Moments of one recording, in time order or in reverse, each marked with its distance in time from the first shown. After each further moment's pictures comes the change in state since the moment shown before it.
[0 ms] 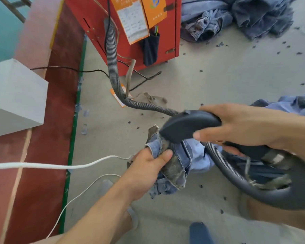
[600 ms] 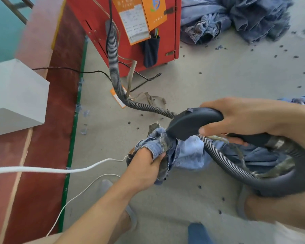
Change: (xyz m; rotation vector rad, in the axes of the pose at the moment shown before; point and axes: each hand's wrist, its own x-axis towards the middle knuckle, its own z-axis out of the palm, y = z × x) left_hand 0.001 -0.001 -0.007 0.571 0.168 0.118; right_hand 0.007 0.012 -0.019 -0.069 -0.080 -0.009
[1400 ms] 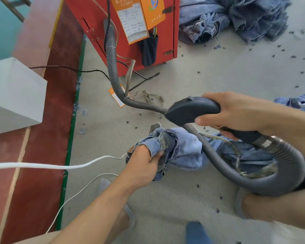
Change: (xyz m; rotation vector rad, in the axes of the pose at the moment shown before) left_hand 0.005 -0.001 0.000 0.081 0.019 0.123; right_hand 0.007 0.012 0.005 0.007 0.221 -0.050
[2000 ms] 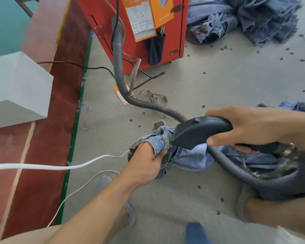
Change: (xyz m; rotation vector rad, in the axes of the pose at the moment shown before) left_hand 0.000 0.004 -0.006 -0.001 -0.011 0.046; right_hand -0.013 -0.001 -0.003 0.001 -0.267 0.039
